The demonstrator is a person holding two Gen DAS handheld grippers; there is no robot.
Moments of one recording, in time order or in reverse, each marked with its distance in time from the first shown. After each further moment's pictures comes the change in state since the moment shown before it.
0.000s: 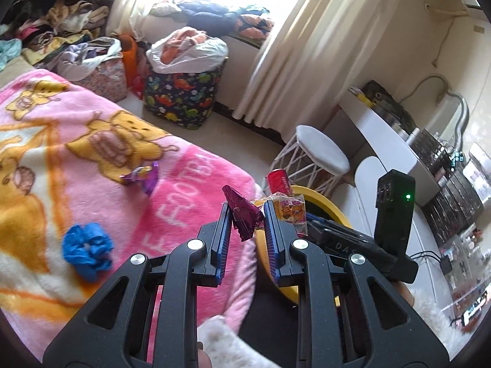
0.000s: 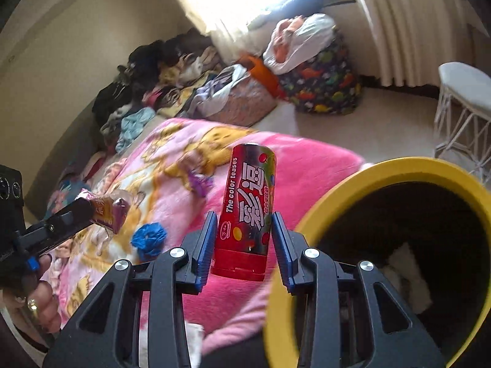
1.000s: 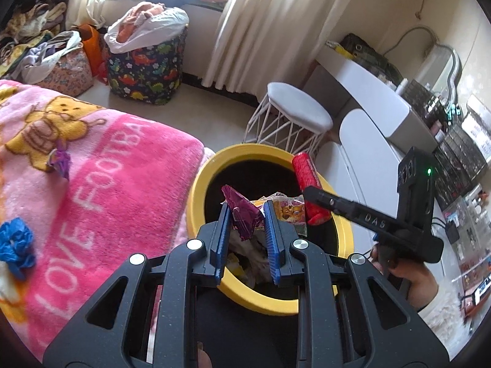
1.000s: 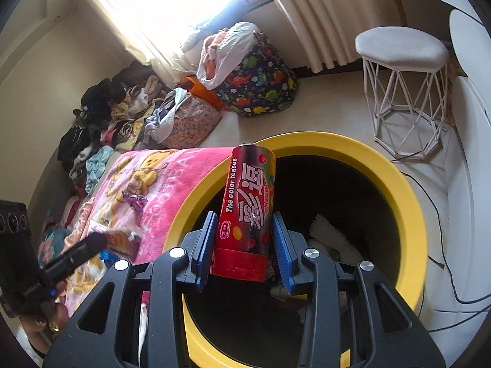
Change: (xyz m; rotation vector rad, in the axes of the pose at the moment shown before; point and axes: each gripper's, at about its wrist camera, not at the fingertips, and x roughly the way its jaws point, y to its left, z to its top) left arm 0.089 -0.082 -0.033 0.122 0.156 -0.043; right arm -0.068 -0.111 -0.033 0.246 -0.045 -0.130
